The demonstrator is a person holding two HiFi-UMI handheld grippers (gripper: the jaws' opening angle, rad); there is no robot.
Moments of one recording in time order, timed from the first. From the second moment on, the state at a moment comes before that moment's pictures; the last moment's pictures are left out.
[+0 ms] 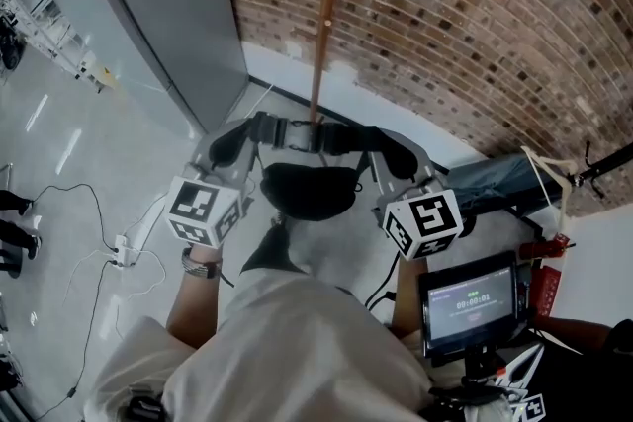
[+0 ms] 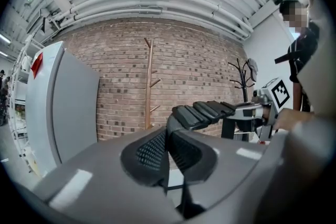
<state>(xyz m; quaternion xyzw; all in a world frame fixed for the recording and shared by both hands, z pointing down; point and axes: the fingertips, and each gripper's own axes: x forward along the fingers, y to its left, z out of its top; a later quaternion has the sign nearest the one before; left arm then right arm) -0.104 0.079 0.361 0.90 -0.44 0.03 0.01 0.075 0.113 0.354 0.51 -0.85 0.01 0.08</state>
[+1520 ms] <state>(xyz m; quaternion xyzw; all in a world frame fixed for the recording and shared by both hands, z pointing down) -0.063 -0.179 0.379 0.94 -0.32 0.03 0.07 0.100 -0.127 0.357 0.53 -0.84 0.09 -0.01</state>
